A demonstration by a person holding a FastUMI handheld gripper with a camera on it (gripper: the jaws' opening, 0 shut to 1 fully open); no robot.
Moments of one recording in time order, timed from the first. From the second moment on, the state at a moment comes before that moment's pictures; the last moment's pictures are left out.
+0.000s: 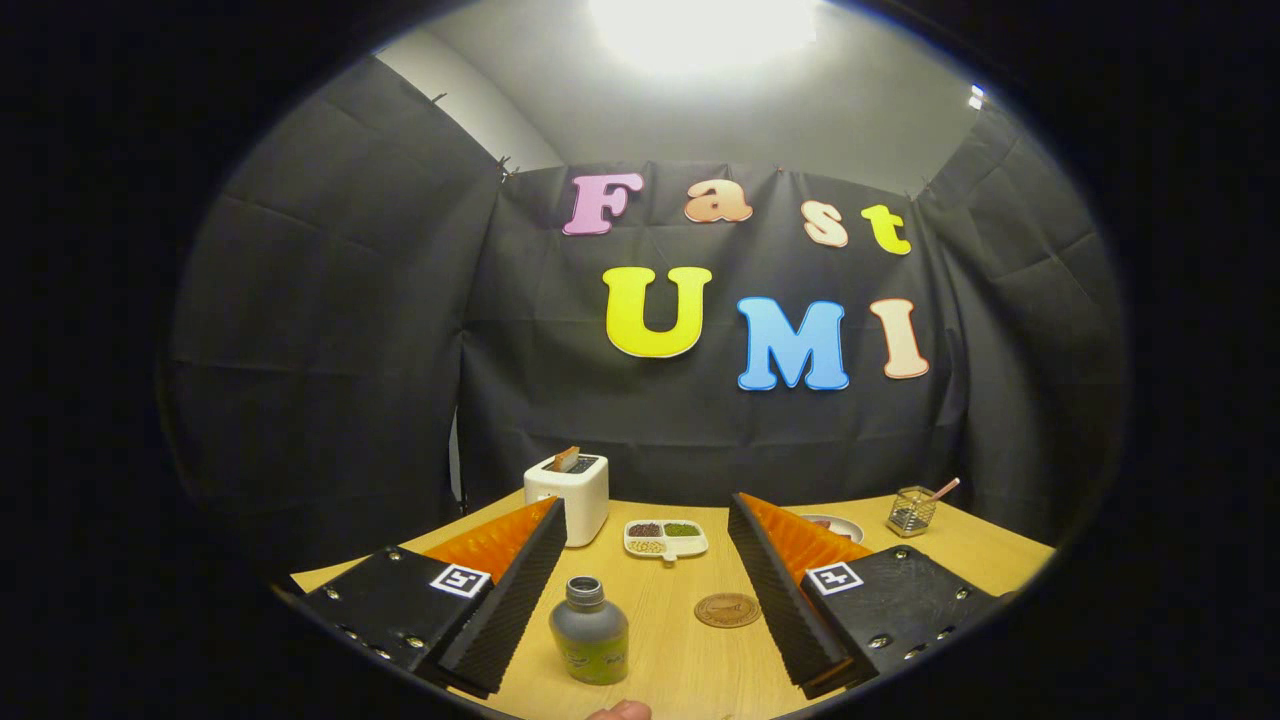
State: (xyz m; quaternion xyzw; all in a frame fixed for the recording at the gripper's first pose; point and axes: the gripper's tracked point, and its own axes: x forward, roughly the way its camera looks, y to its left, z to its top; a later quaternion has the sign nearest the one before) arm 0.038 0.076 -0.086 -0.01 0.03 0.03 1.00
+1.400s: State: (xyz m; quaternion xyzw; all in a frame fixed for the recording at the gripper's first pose) arm 0.060 0.120 -0.244 0.00 0.18 0.00 0.98
